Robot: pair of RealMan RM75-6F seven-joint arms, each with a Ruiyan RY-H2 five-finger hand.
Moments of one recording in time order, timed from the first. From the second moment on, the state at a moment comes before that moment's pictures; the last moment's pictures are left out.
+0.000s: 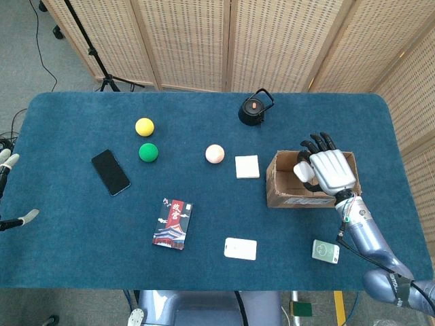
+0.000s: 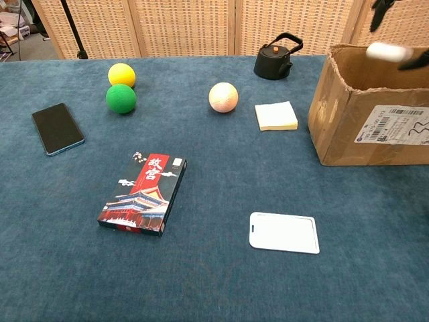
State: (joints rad) left arm -0.17 -0.99 -0.13 -1.65 1.46 1.47 -0.21; right arm 0.66 -1.11 0.23 -1.71 -1.10 1.01 -0.30
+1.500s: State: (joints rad) left arm -0.19 -1.02 -0.15 -1.62 1.39 1.41 -0.16; right arm 1.25 -1.70 0.34 -1.15 -0.51 0.78 -0.62
